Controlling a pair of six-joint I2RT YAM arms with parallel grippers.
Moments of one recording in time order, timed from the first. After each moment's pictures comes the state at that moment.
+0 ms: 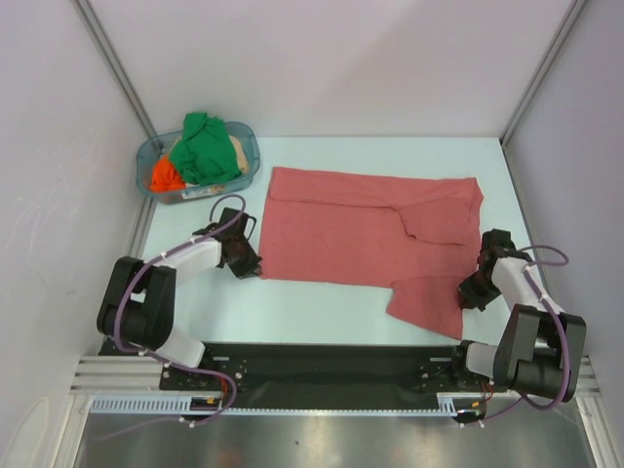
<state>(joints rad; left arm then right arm) -0.28 1.52 0.77 -0.44 0.03 -0.86 -0.24 1.24 0.64 -0.79 0.12 0.74</state>
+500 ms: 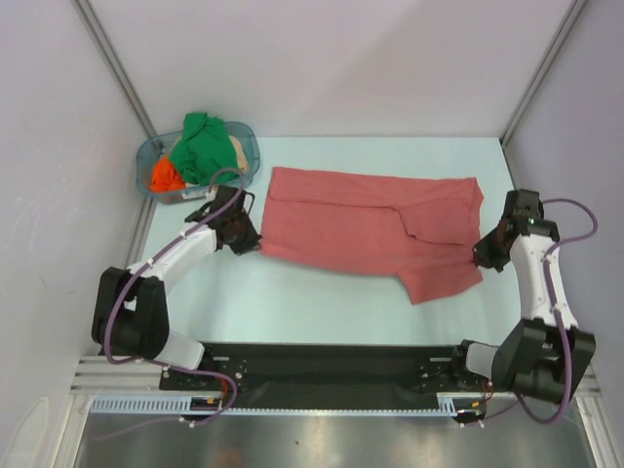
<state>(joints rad) -0.29 1.46 0.94 -0.53 -0.01 -0.76 -0.26 1.20 0.99 -0.93 0.06 0.65</state>
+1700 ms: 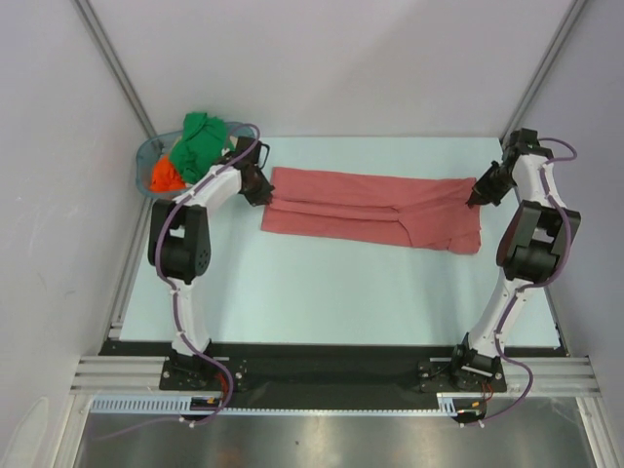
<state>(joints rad) -0.23 2.06 1.64 -0.62 -0.03 -0.76 -0.29 2.05 1.79 -0.92 -0.20 0.48</state>
